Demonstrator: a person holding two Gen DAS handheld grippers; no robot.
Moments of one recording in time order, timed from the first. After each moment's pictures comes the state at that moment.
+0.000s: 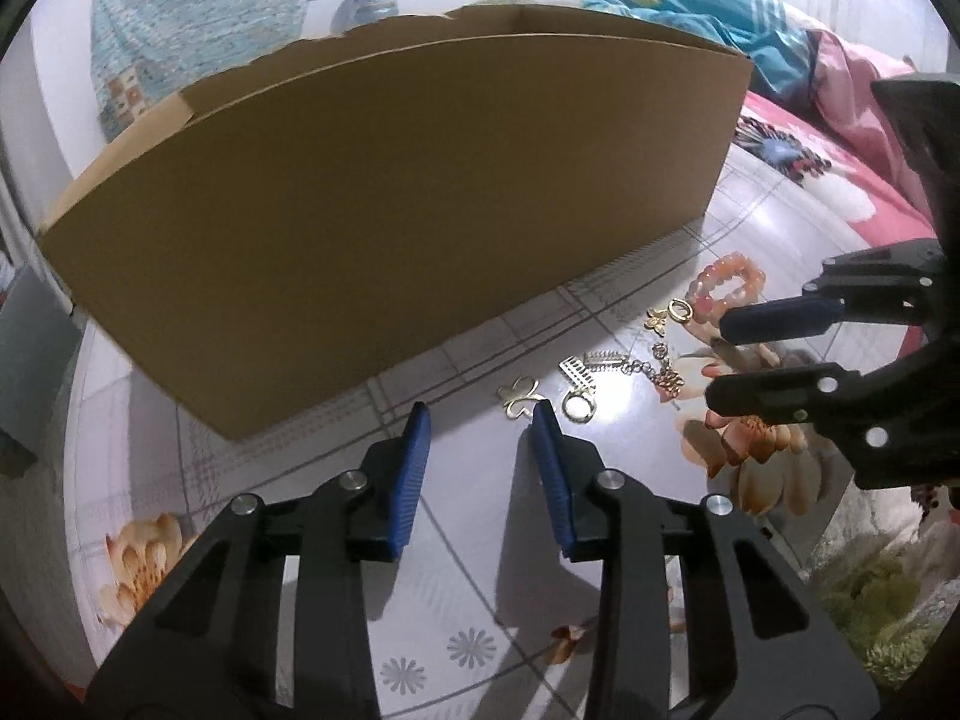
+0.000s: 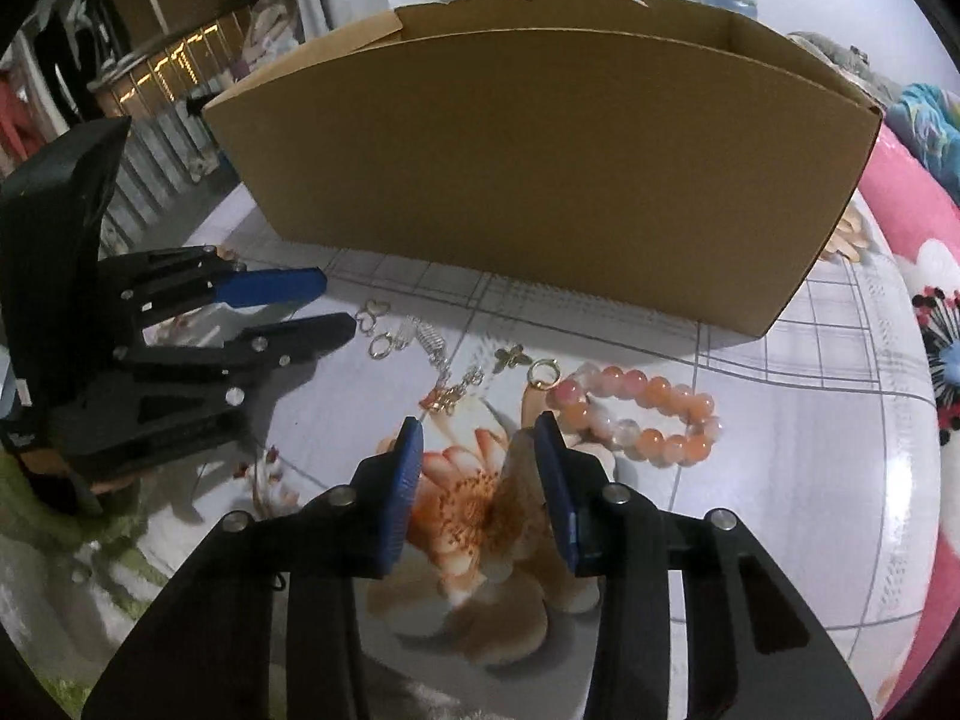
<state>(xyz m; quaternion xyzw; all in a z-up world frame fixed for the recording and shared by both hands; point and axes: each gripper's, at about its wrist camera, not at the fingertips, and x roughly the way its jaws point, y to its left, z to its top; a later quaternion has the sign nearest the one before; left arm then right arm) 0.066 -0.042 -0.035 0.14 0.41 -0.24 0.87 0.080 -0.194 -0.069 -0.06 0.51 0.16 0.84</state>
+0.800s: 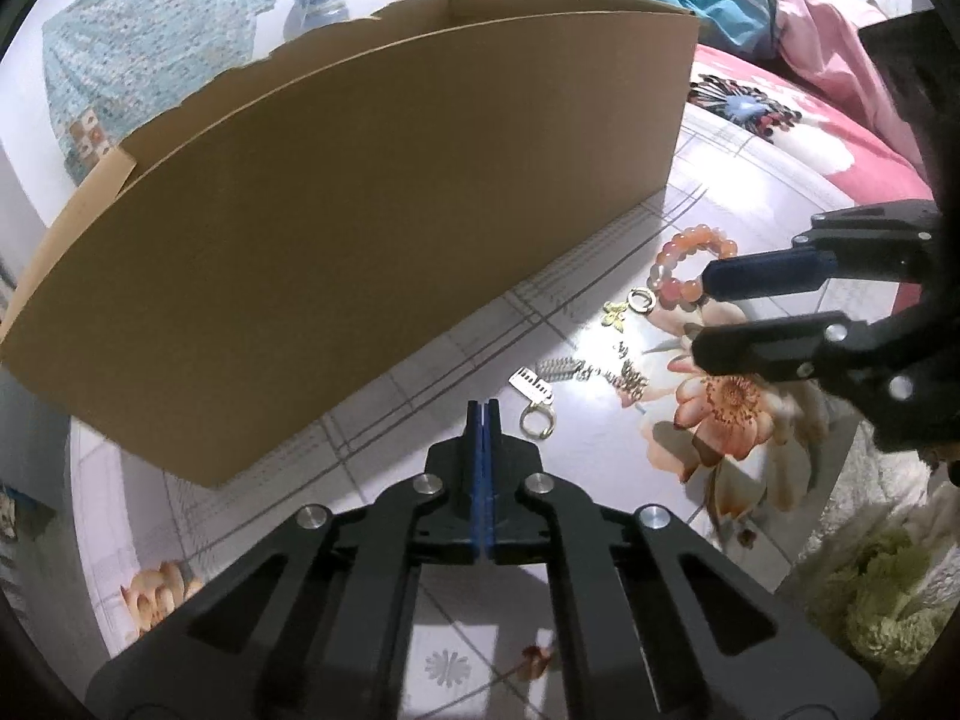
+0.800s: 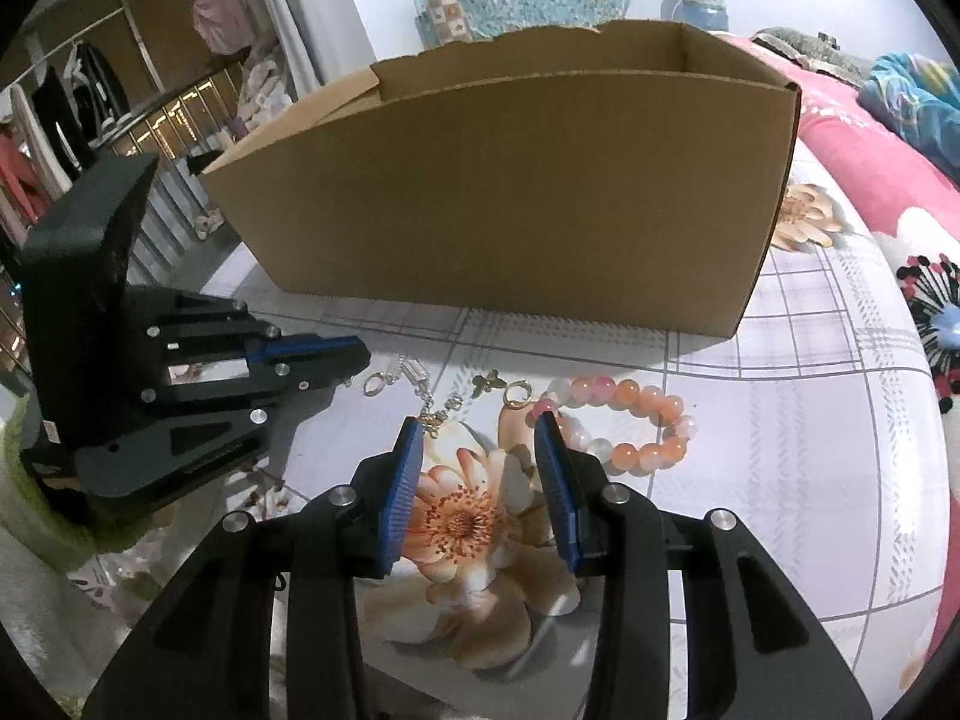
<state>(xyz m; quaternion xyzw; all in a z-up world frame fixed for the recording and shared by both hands) 0.064 -0.068 -0.035 0.18 0.42 -0.26 0.85 0.058 -0.219 -0.054 0.00 0.47 0.17 0.87</state>
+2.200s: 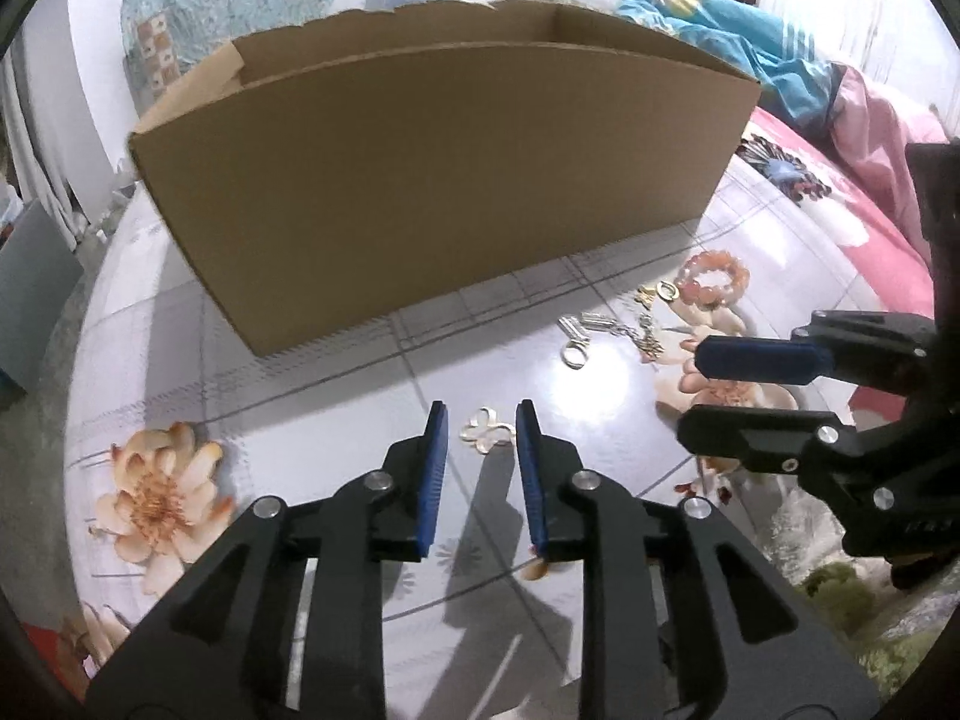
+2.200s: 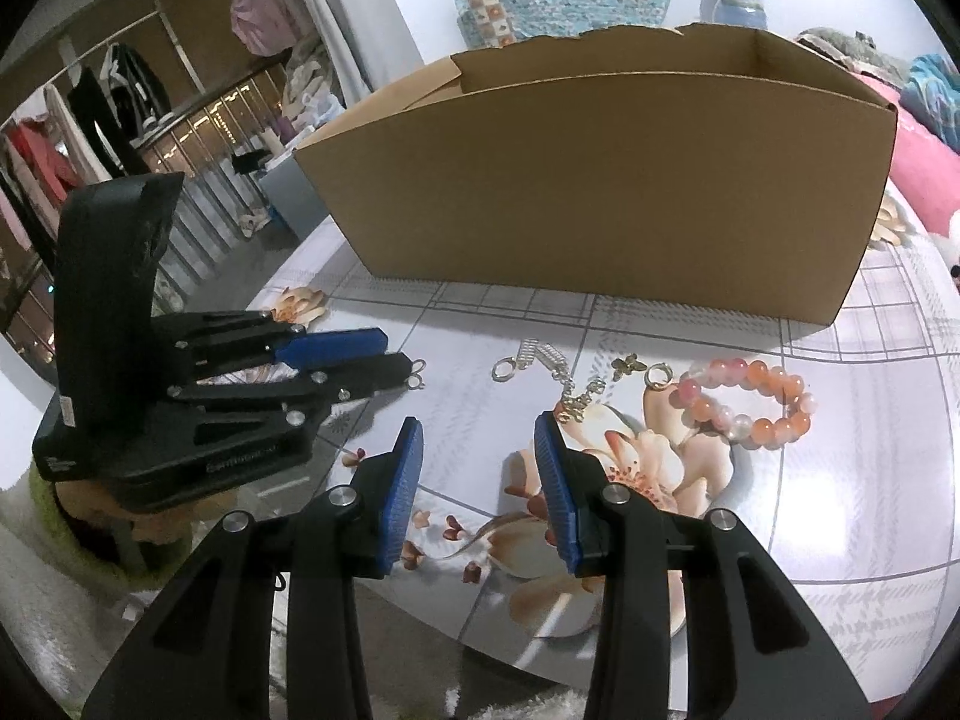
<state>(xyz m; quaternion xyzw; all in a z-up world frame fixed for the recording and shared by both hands) 0.048 -0.025 -0.028 0.08 0.45 -0.22 0.86 0.039 -0.187 -0.054 0.02 0.47 0.22 0.86</state>
